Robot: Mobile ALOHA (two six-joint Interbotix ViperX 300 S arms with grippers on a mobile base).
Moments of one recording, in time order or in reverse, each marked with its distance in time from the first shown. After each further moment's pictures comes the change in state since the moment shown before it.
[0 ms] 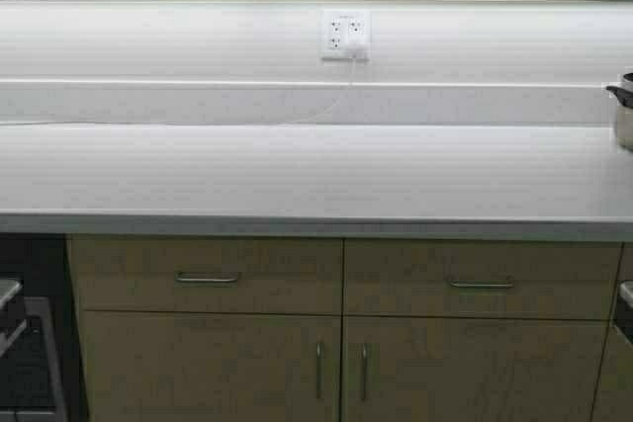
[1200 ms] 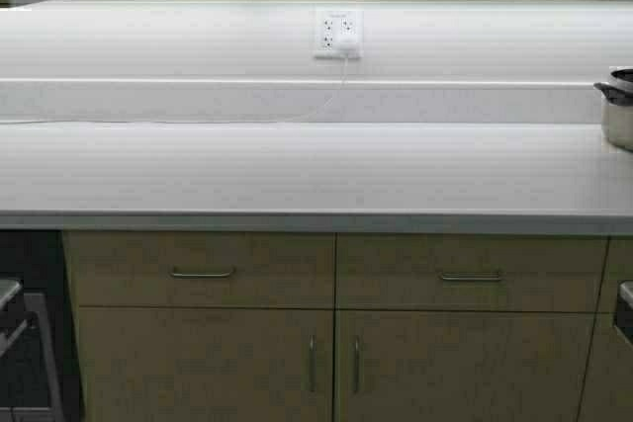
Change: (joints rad) left arm -0.397 0.321 -0.304 0.021 0.193 0.089; right arm 0.278 0.308 -0.308 -0.008 0.175 -0.078
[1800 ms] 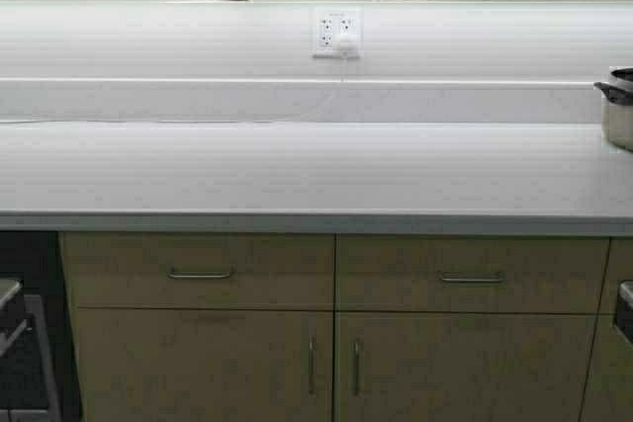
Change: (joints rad) left arm -0.356 -0.350 0.451 -0.003 -0.104 -0.005; right arm 0.620 -0.364 0.483 0.008 -0.009 -0.037
